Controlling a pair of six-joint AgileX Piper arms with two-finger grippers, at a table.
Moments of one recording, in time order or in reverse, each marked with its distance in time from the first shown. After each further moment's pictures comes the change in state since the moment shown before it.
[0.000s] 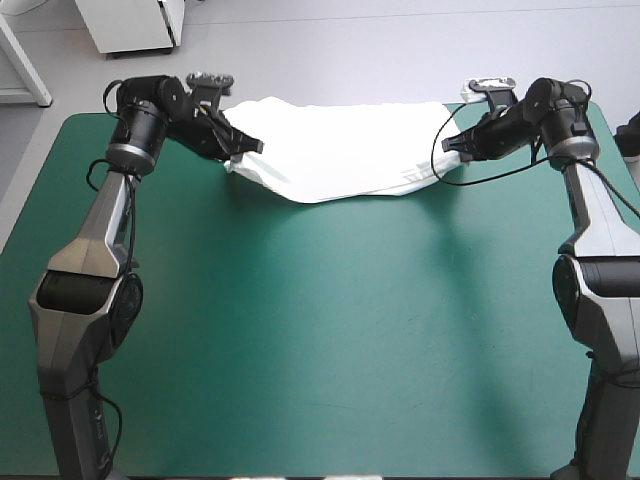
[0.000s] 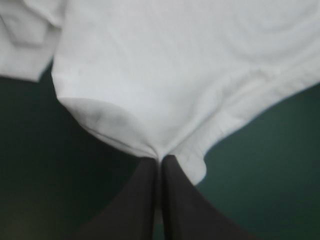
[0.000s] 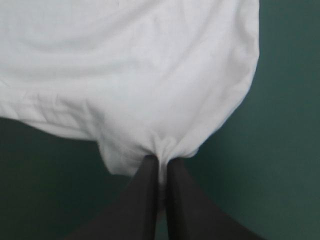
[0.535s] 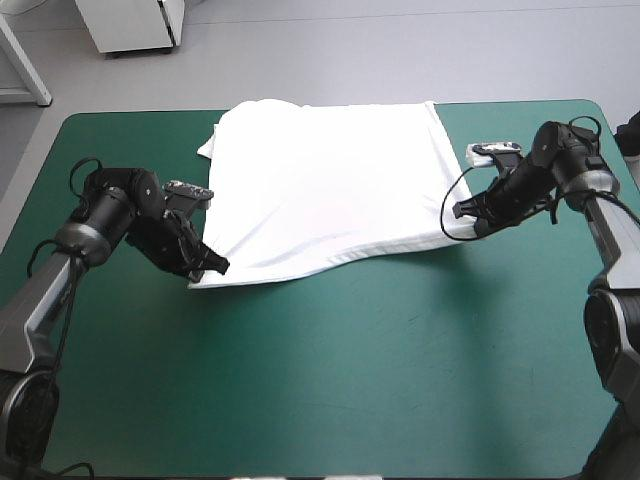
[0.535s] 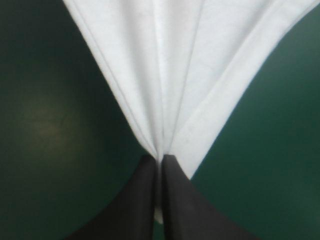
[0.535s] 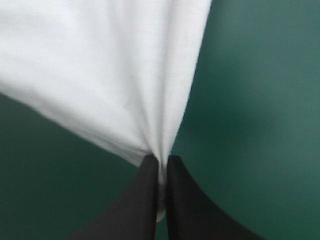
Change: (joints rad) left arm 0.000 -0.508 0.909 0.093 -0.035 0.092; right arm 0.000 -0.280 0.515 -0.059 0.075 -0.012
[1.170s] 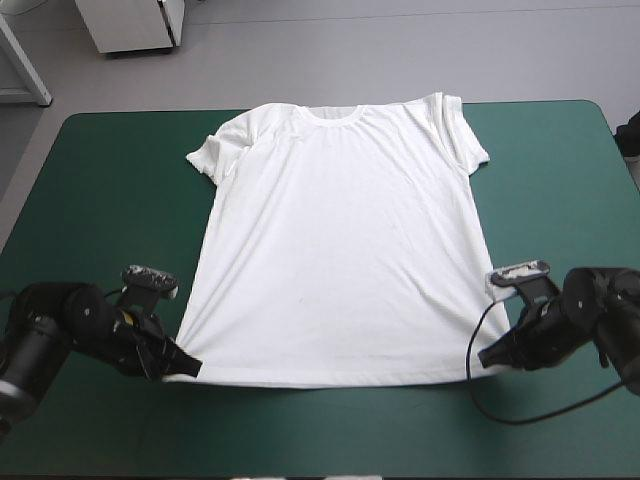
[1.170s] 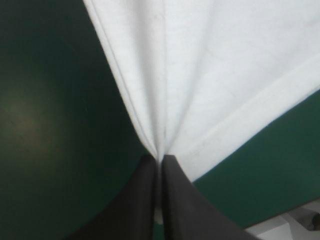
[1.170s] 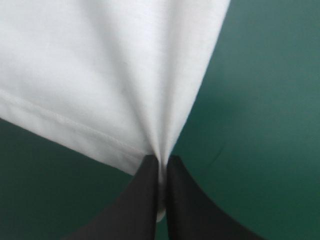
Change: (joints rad) left arm 0.000 -0.544 0.491 -0.060 -0.004 -0.037; right arm 0.091 -0.721 0.809 -0.151 -0.068 0.034
